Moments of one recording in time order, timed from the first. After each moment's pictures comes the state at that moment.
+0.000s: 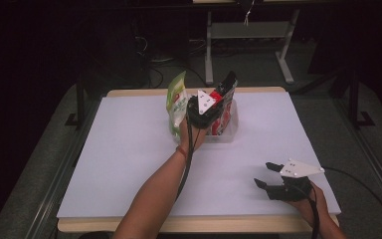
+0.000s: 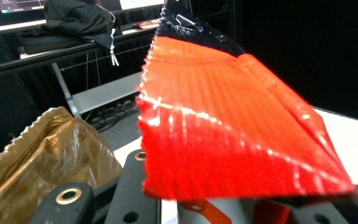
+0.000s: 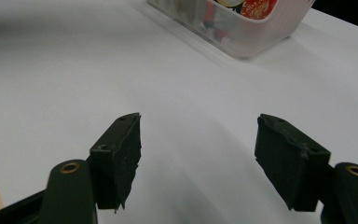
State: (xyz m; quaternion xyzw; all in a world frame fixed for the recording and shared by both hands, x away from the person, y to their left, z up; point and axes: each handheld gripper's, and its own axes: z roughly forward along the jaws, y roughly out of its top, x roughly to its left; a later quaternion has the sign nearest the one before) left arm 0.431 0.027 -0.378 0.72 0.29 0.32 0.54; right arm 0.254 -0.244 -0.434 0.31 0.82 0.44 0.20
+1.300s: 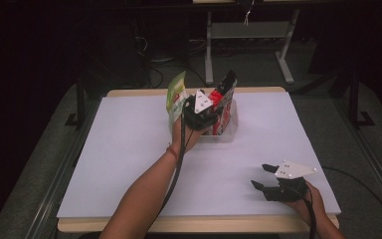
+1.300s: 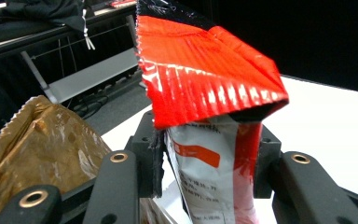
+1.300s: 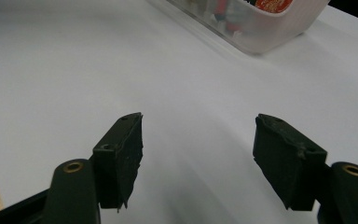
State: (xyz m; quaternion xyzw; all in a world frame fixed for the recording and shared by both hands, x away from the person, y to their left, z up) left arm 0.423 0.042 -0.367 0.77 0.26 0.28 0.51; right arm 0.255 -0.236 -0.438 0.30 0.83 0.43 0.20
